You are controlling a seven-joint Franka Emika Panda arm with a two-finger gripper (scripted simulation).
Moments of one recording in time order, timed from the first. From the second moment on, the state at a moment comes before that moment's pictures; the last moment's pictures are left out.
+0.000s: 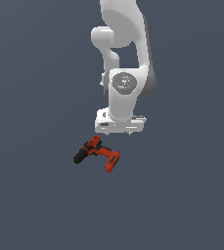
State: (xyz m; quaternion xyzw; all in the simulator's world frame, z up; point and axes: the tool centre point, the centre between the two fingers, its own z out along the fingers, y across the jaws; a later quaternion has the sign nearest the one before) arm -0.029 0.030 0.126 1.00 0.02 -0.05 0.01
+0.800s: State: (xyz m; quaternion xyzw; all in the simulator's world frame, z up) arm -0.020 0.025 0.134 1.00 0.01 -0.04 0.01
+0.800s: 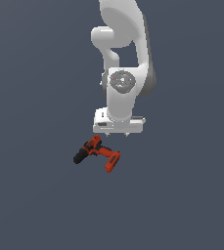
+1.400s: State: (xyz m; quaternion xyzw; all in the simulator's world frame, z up) arm 0.023 -0.049 0.106 0.99 -0.14 -0.04 0.00
